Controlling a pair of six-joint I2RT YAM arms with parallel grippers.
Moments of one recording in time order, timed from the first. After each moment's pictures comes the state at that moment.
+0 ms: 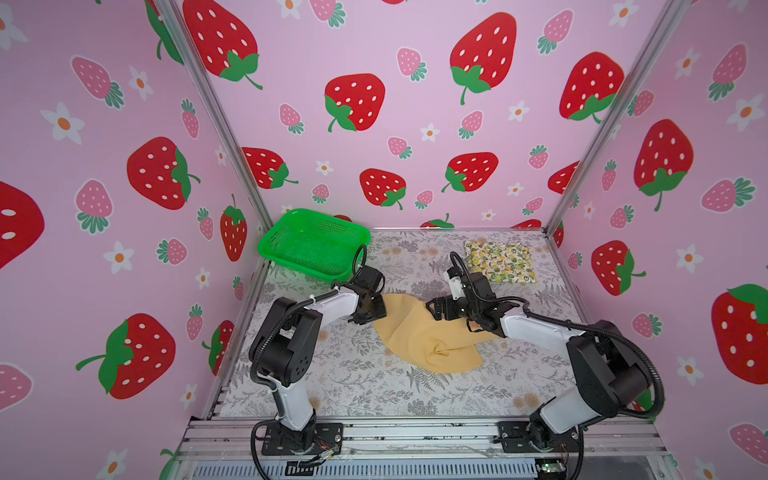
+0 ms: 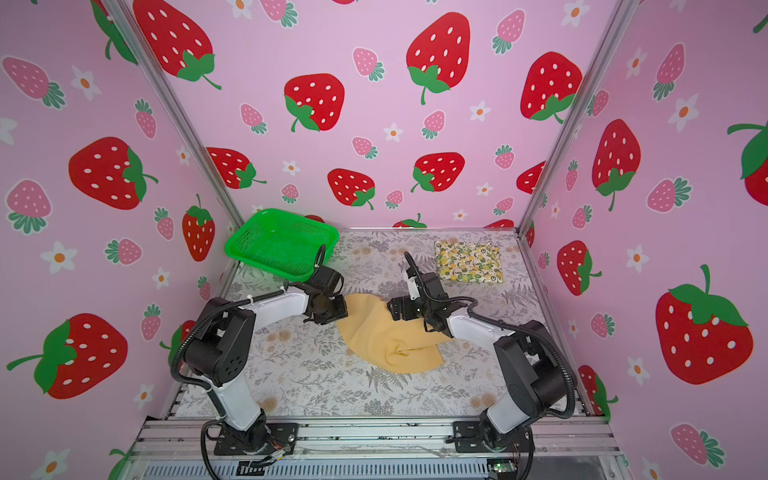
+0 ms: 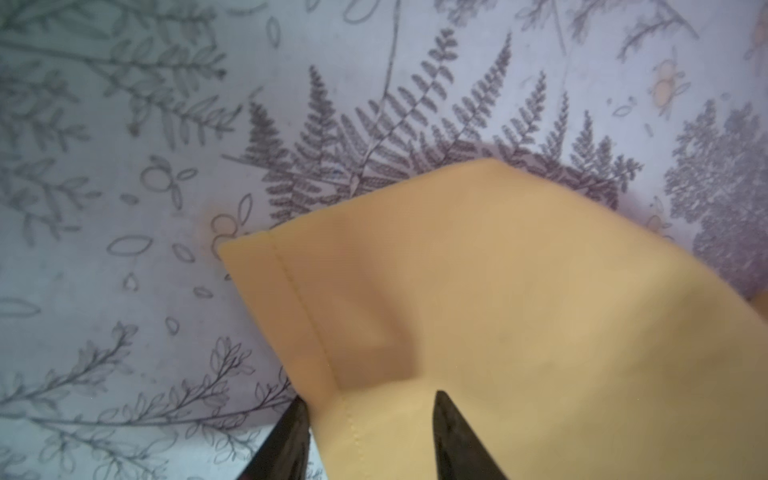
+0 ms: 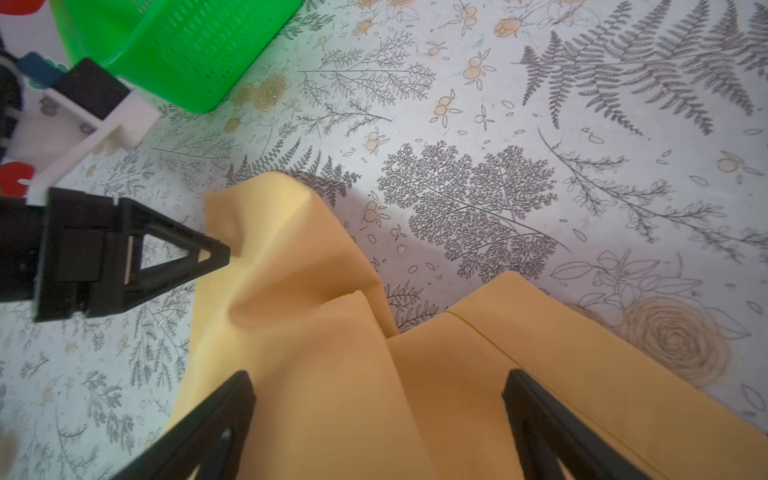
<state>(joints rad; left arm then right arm) -0.43 1.83 1.11 -0.47 0.06 -0.68 0.64 1.55 0.82 0.03 -0.20 0.29</state>
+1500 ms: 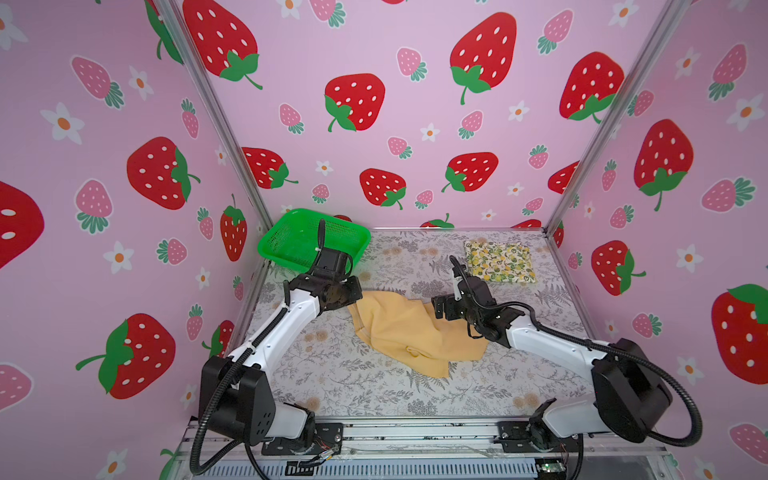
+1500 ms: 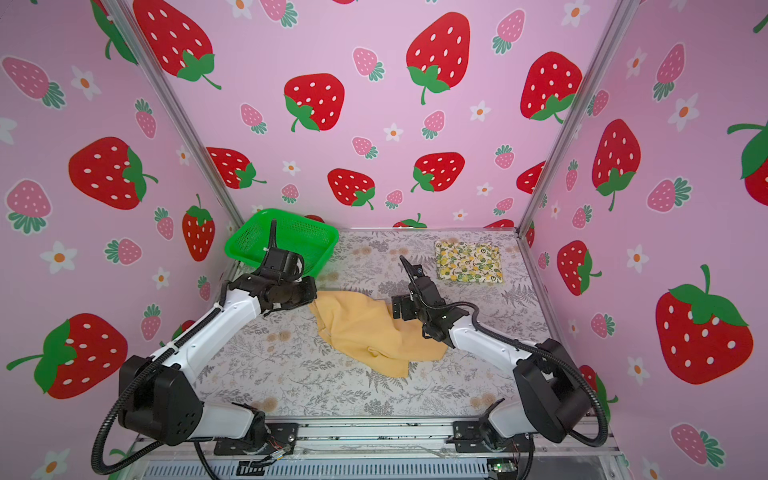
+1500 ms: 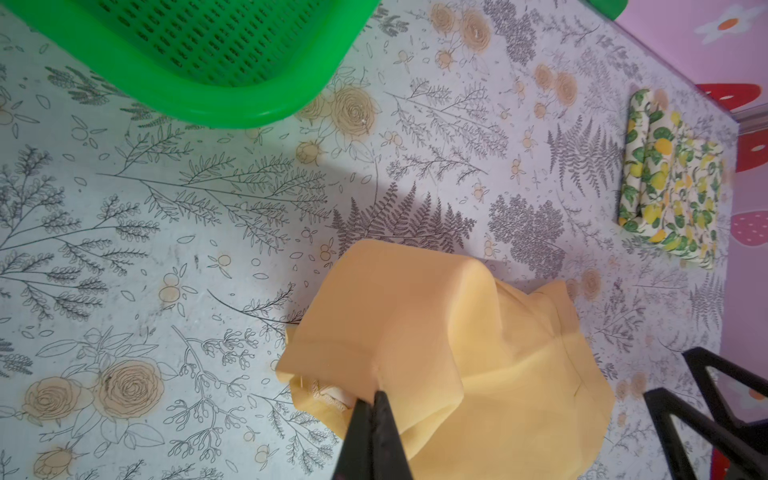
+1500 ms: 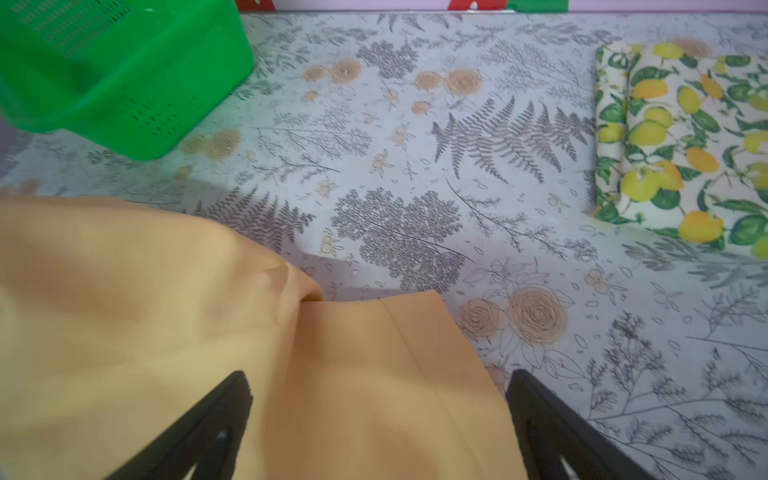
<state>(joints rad) -0.28 1.41 1.12 -0.71 0.09 -0.55 0.72 1.44 0.81 -0.05 0.17 0.32</state>
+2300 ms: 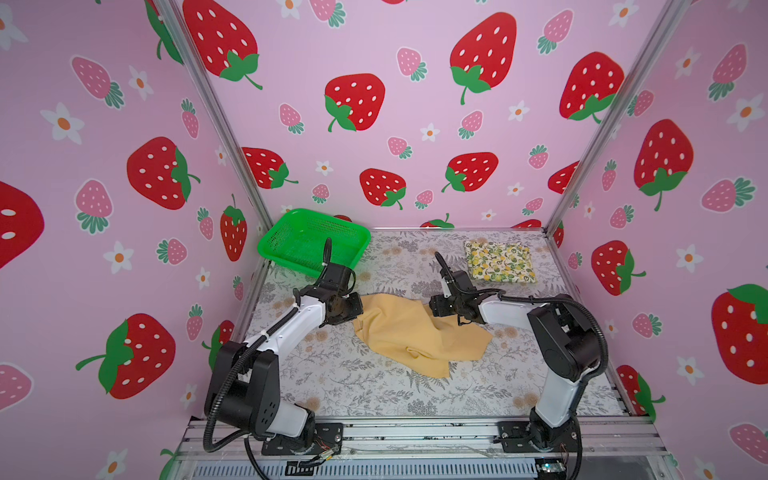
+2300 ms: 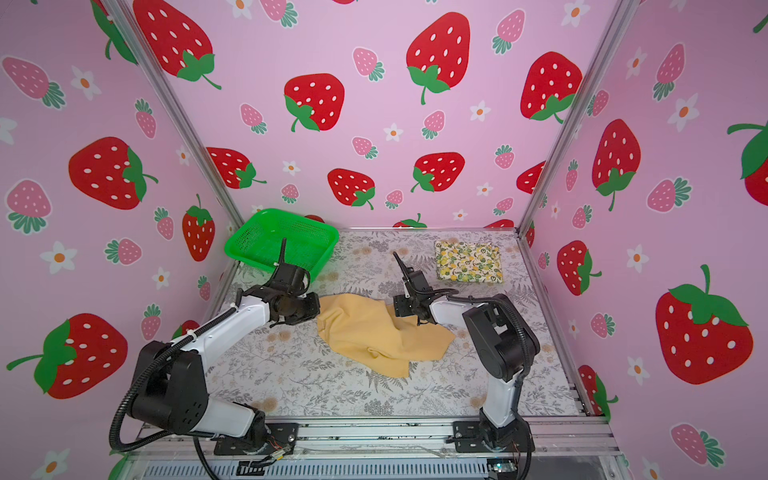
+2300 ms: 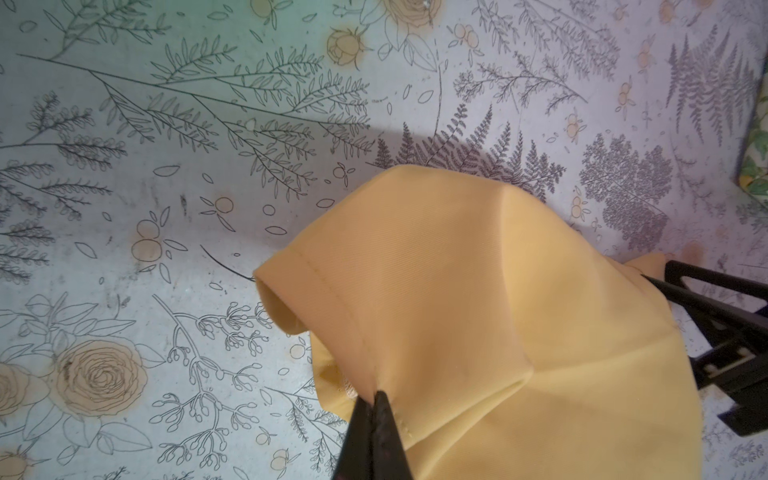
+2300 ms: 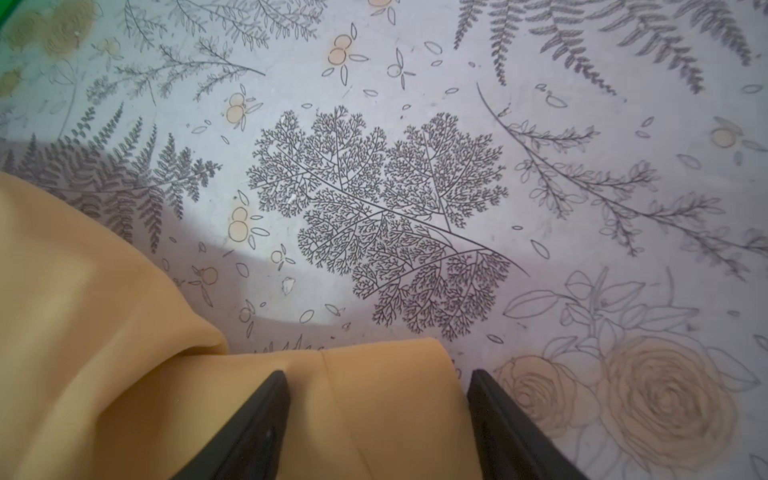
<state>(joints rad) -0.27 1.47 0.98 -0.62 0.11 -0.55 0.63 1.84 0.99 -0.03 0.00 0.28</state>
